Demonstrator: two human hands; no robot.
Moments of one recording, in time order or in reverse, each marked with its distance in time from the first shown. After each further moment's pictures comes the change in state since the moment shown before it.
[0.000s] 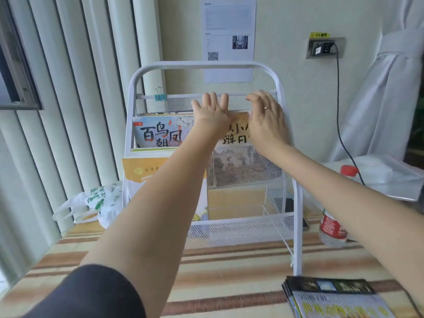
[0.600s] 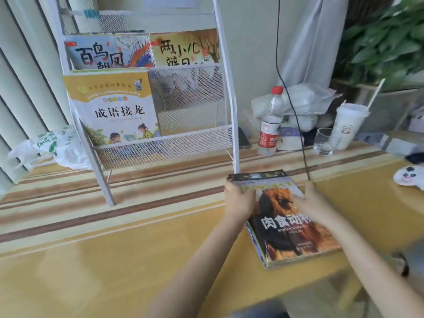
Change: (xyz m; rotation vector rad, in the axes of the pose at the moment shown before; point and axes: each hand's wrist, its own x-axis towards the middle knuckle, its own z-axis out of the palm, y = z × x) left_hand -0.323 0.183 0.077 -1.573 -0.659 -0.505; right_hand -0.347 0.056 -0.168 0.046 -0.849 1.064
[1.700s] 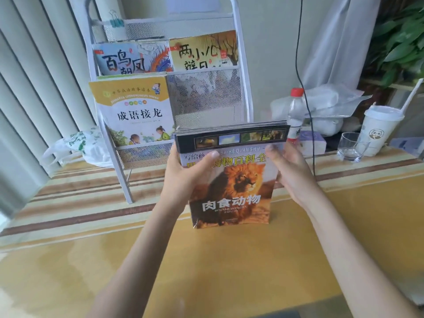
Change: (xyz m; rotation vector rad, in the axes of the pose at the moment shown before) left_hand -0.043 0.066 -0.132 -0.219 0.138 0.512; right_hand -0.027 -0.117 -0.017 1.010 -0.151 -0.583
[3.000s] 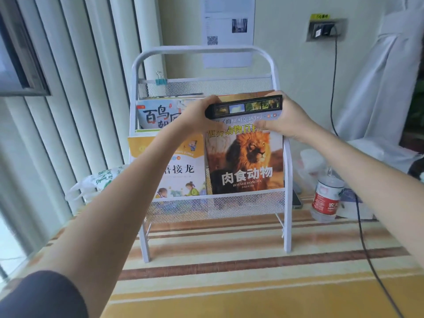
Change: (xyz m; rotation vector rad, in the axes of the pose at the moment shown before) left_hand 0.234 0.092 -0.035 0.978 -0.235 0.300; right_hand 0.241 -0.082 0.030 -0.632 -0.089 -0.423
